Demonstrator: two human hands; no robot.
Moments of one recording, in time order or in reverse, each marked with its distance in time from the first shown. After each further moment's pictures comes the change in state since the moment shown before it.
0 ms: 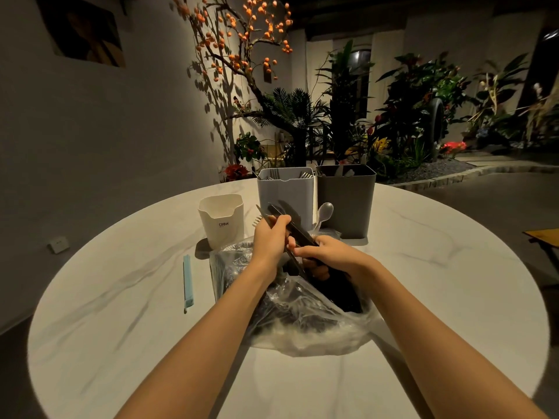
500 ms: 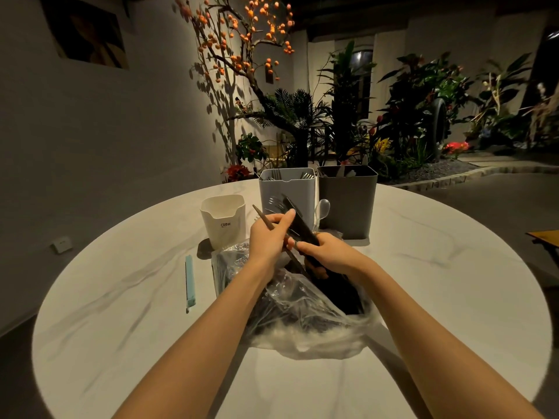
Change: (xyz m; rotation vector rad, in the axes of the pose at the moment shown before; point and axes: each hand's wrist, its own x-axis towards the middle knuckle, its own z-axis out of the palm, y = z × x) left_hand 0.003 0.000 -0.007 0.072 0.009 0.033; right_hand 0.000 -0.003 0.007 -0.133 0.156 -0.037
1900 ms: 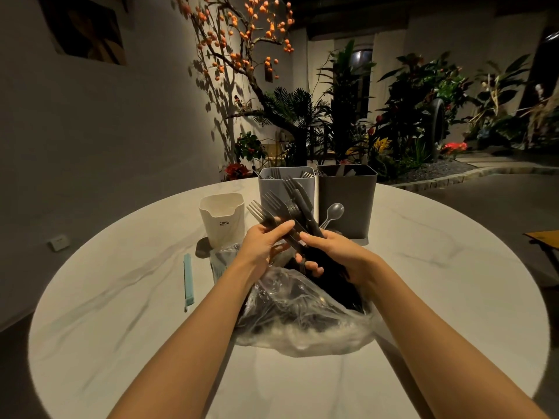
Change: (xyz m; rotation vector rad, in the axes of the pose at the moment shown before) left_hand 0.010 -0.015 -0.019 -0.152 -0.237 -0.077; right_hand -0.004 0.006 -0.010 0.542 -0.196 0.036
